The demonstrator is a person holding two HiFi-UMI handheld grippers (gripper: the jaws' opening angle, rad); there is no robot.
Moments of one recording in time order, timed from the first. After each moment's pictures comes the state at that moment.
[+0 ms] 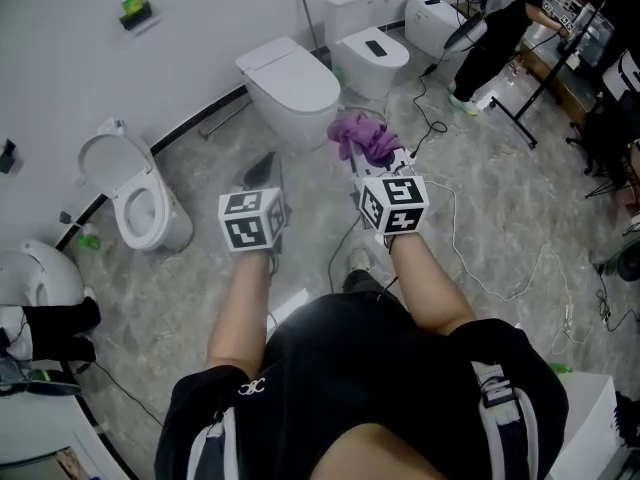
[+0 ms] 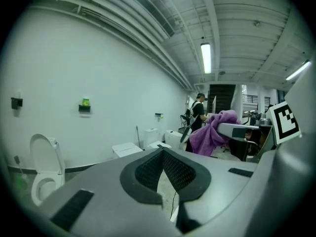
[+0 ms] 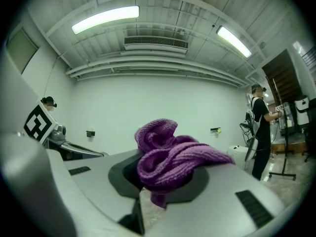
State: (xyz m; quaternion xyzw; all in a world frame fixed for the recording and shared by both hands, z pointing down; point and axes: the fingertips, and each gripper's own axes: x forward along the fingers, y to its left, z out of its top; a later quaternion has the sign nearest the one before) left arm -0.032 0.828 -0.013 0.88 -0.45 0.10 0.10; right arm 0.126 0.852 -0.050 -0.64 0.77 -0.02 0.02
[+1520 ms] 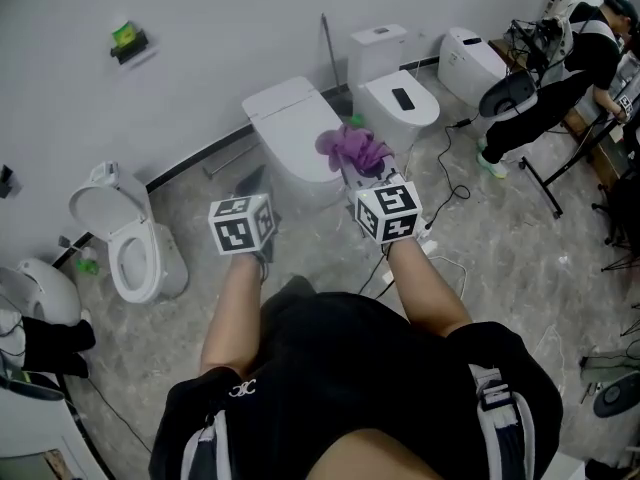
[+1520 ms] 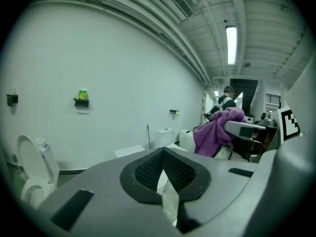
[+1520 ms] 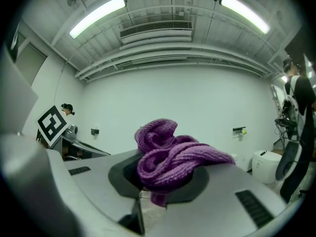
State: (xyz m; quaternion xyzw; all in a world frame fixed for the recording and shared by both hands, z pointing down) left arm 0.078 0.470 0.005 0.84 -0.51 0.12 0.14; right arm 0.236 0.481 -0.043 -0.55 0.84 -0.01 0.02
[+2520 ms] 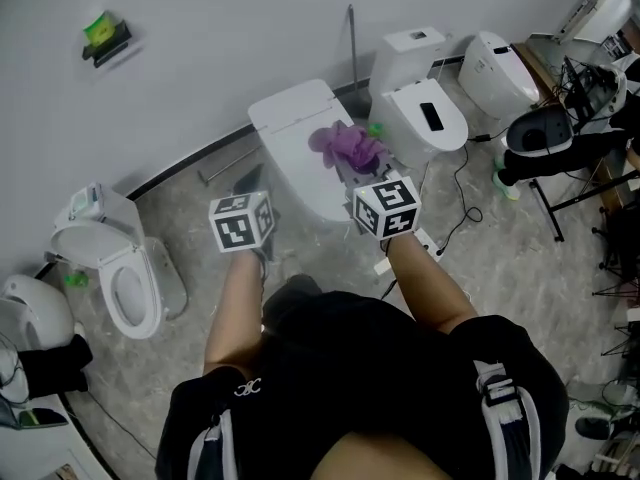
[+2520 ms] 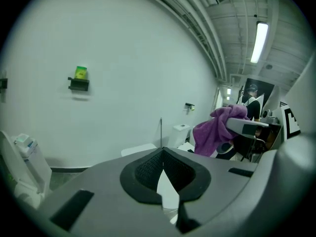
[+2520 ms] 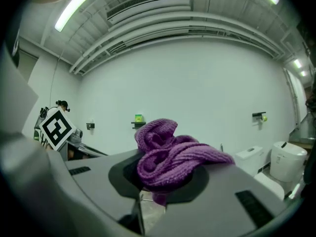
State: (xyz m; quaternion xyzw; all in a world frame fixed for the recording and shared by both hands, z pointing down) left arm -0.011 0.172 0.076 0.82 -0.52 0.13 0.20; right arm 0.137 0.172 0.014 -0.51 0.86 -0.05 -0.03
